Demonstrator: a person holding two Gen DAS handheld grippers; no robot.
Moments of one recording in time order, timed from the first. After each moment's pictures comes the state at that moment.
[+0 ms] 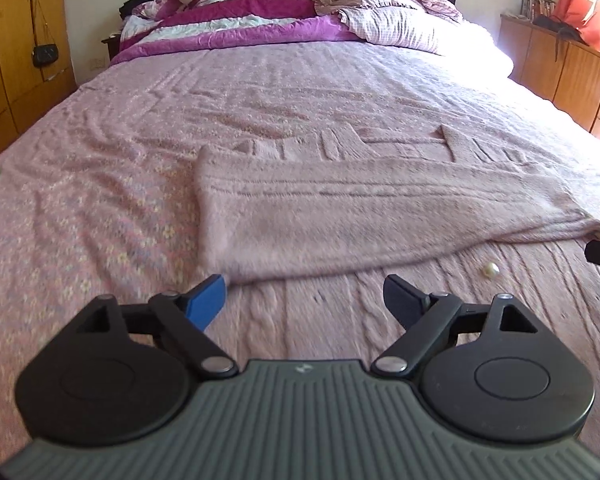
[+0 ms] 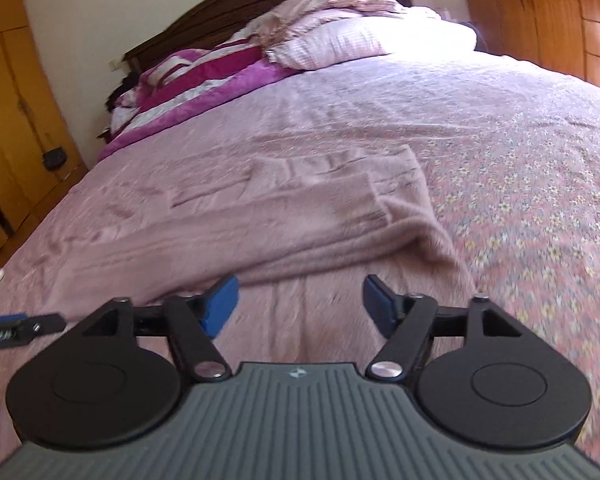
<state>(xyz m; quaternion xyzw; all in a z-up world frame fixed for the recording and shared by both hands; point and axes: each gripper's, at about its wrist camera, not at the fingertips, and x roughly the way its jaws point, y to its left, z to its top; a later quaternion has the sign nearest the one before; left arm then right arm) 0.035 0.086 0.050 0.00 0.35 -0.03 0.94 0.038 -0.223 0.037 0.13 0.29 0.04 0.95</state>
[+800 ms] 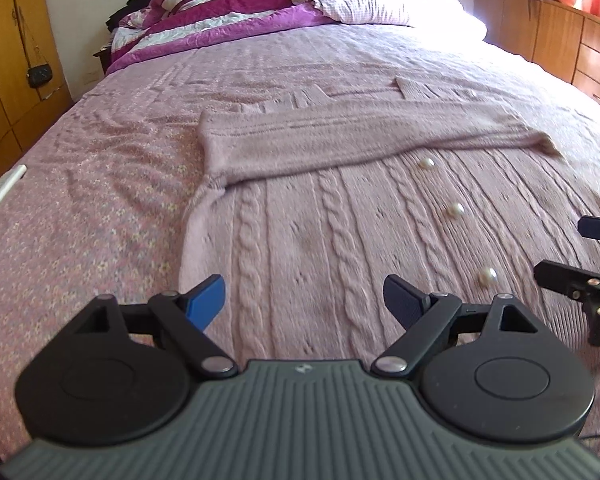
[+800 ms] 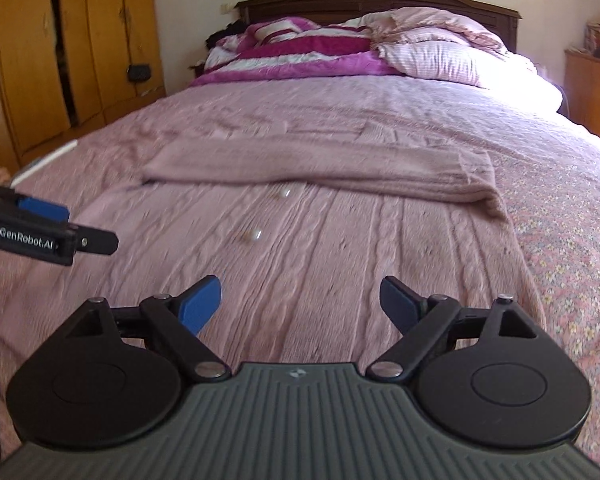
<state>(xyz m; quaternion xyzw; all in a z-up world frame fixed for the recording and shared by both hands) -0.074 0.065 0.051 0.05 0.37 -0.04 0.93 -0.081 -0.169 0.034 -0.02 0.30 0.15 0.94</state>
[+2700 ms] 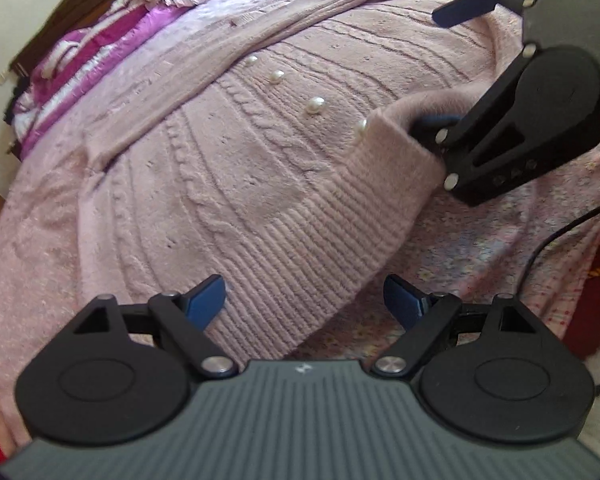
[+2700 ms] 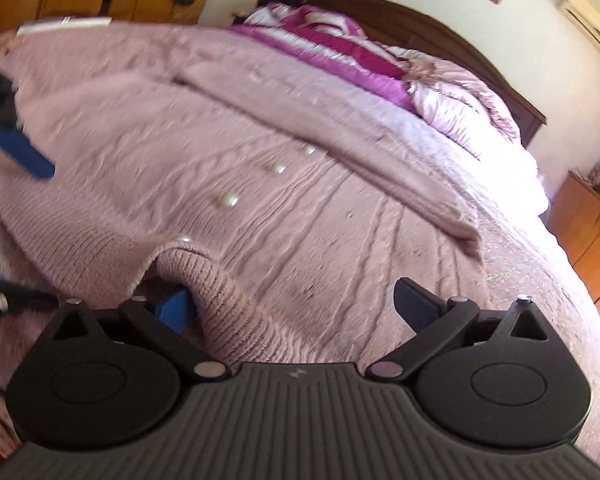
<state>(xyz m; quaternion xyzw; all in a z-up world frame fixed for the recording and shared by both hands) -0.150 0.003 -0.004 0.27 0.38 -0.17 0.87 -0.113 -0.138 0.007 -0.23 0.26 0.13 0.93</state>
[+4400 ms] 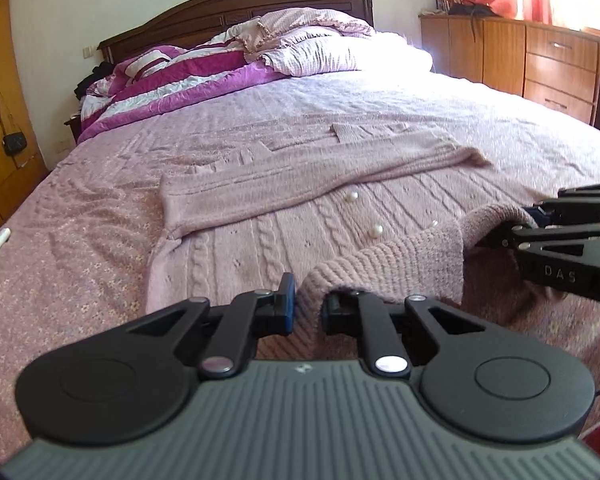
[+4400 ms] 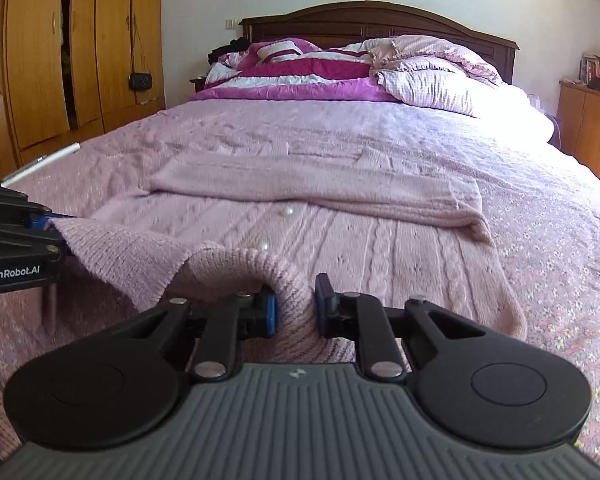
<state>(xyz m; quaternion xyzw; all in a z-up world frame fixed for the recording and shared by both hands) -0.116 0.034 0.068 0.09 0.28 -0.10 0.95 -0.106 -0.163 0.053 -0.04 0.26 0.14 0.96</state>
